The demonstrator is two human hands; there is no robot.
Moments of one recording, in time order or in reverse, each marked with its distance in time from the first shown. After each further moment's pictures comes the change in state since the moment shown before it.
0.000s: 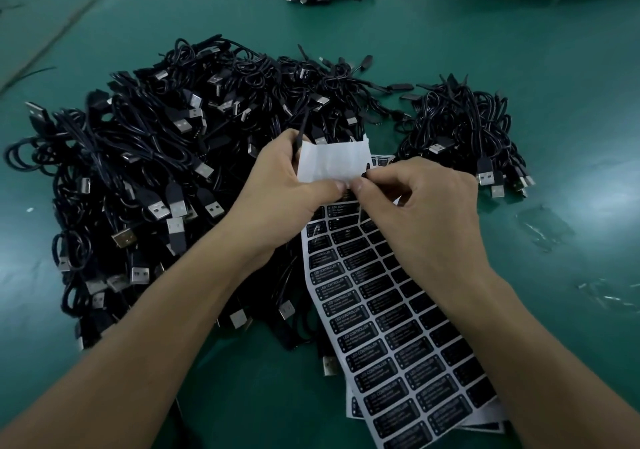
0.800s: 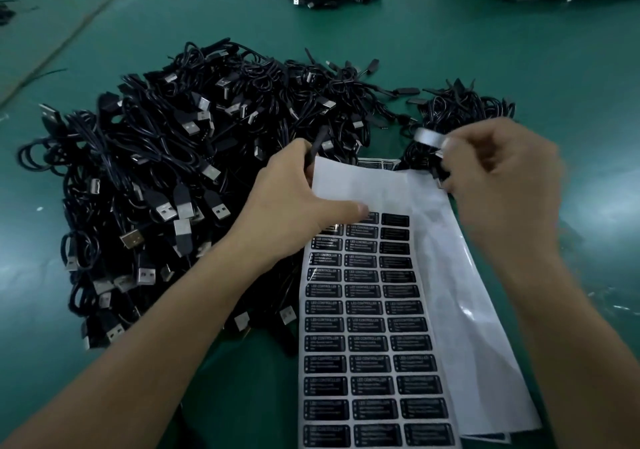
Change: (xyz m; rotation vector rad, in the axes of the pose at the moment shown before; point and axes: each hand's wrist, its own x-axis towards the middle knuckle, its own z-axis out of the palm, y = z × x) left_hand -0.003 0.001 -0.001 0.288 0.036 -0.053; right_hand 0.024 0.014 -0.035 0.070 0.205 0.156
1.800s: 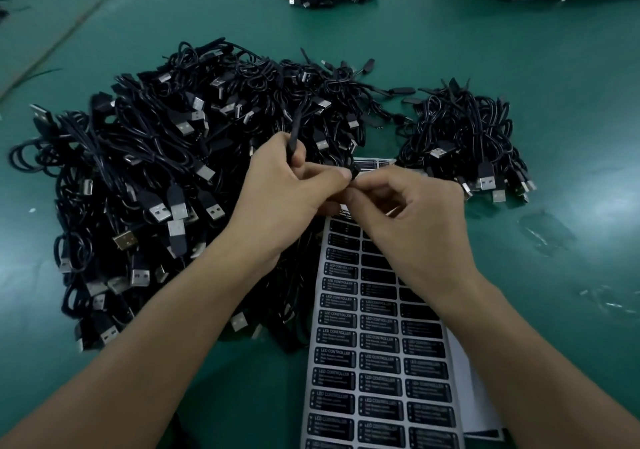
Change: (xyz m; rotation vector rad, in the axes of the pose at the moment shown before) left_hand -0.004 0.007 0.008 -0.402 0.072 -0.011; right_hand -0.036 0.004 0.038 0.169 -0.282 -0.220
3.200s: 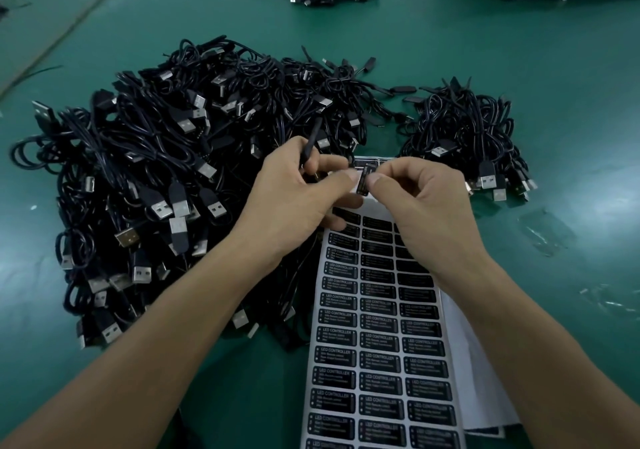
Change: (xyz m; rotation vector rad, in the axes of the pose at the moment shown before) left_hand -0.003 -0.002 0.004 0.063 -0.052 -0.021; right_hand 0.012 0.008 -0.008 0.194 -0.035 0.317
